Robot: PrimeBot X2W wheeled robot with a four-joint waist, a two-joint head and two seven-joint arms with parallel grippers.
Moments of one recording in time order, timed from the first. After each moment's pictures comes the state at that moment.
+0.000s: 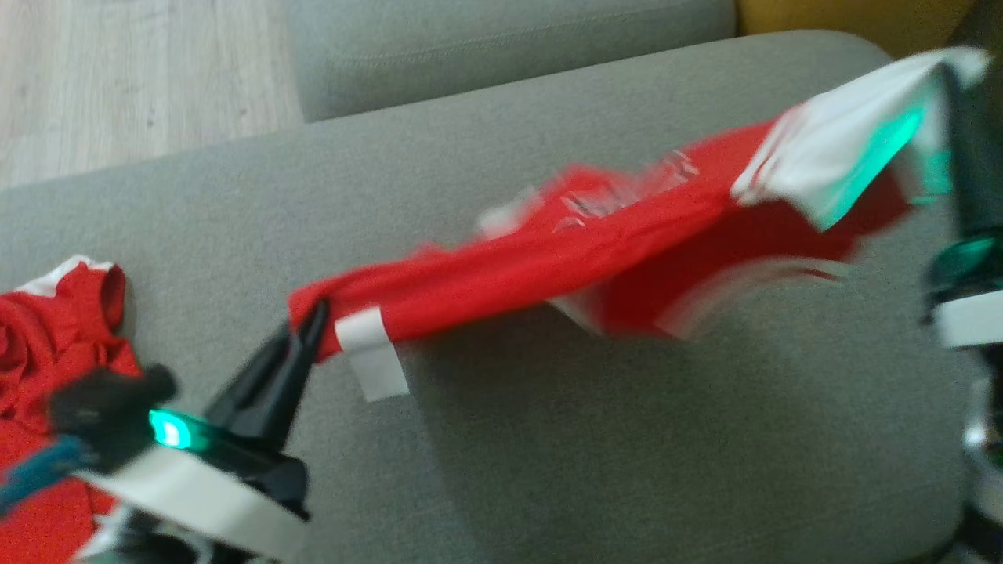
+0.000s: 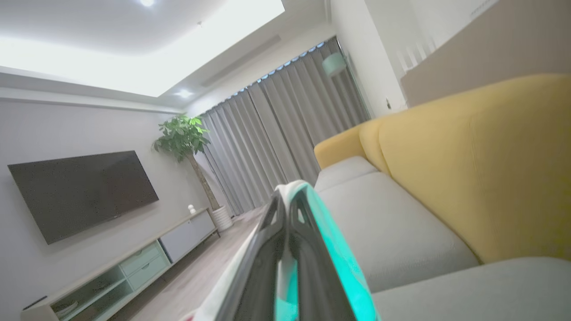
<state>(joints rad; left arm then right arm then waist) 0.09 0.27 -0.18 -0.52 -0.56 -0.11 0.44 -0.23 -0.08 -0.09 -0.40 0.71 0.12 0.38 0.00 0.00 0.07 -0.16</state>
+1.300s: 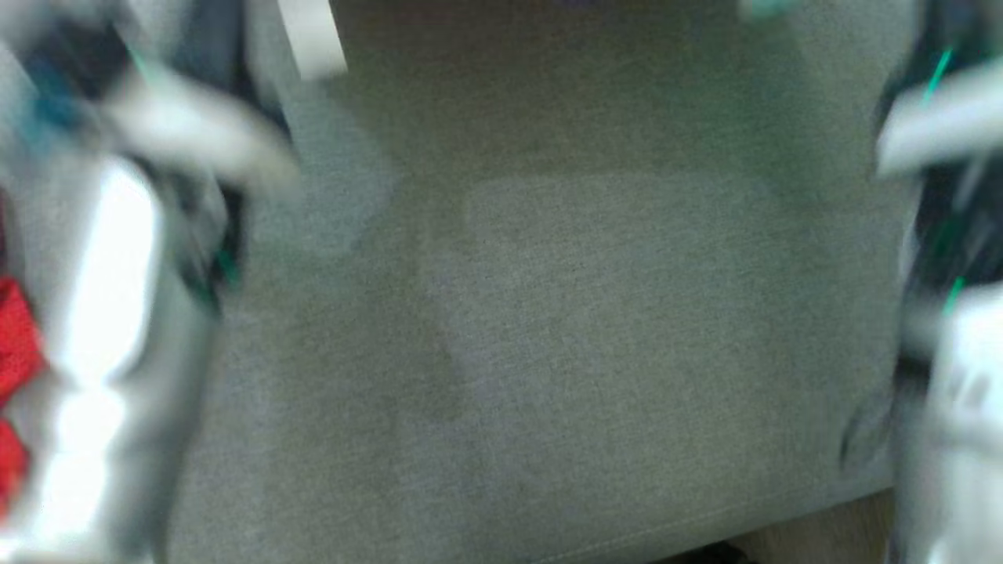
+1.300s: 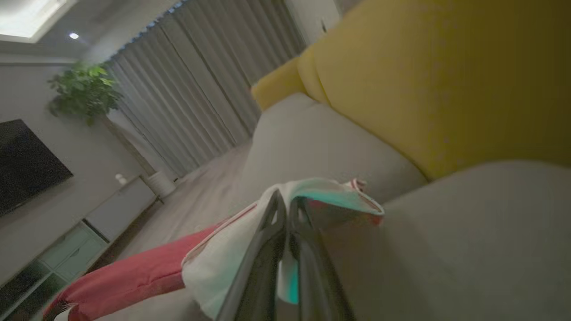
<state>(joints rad) -0.81 0.25 -0.31 0.34 -0.48 -0.12 -0.01 -0.65 -0.06 -0.08 0.09 0.62 0.12 0.20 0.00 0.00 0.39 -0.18</state>
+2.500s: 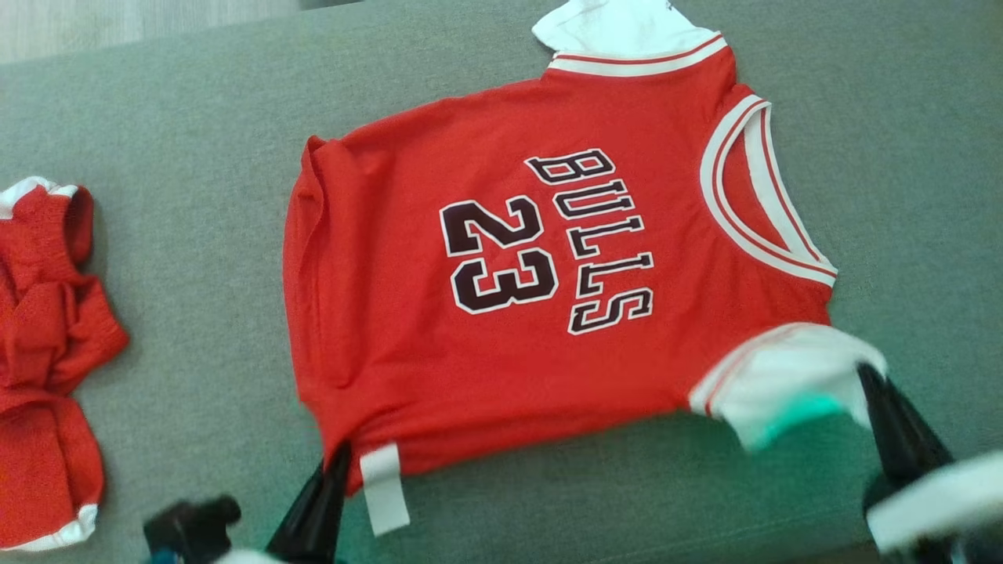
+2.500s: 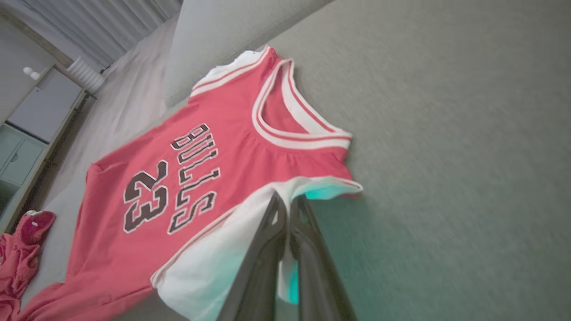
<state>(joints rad) 0.26 0.32 -0.39 -0.19 -0.66 0.03 0.04 0.31 -0.03 -0.15 -0.33 0.60 0.12 0.39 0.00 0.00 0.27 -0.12</state>
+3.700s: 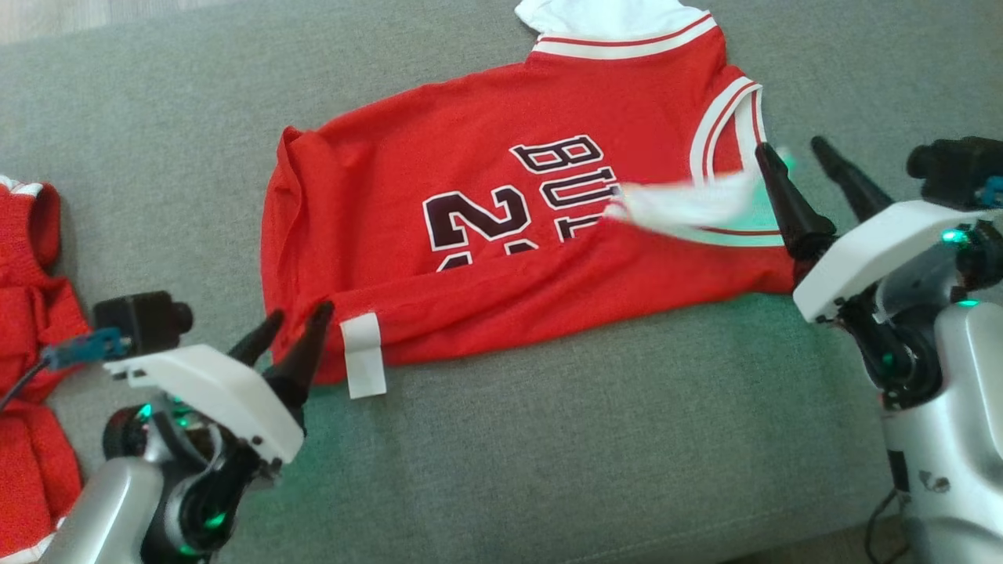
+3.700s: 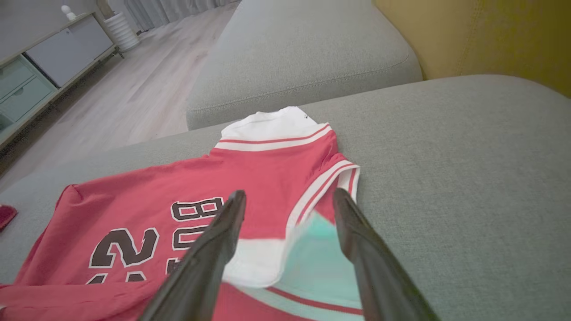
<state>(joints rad) -0.14 0.41 -0.32 -0.19 -0.92 0.20 0.55 -0.39 -0.19 0.09 0.12 0.45 0.12 0.39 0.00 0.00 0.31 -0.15</state>
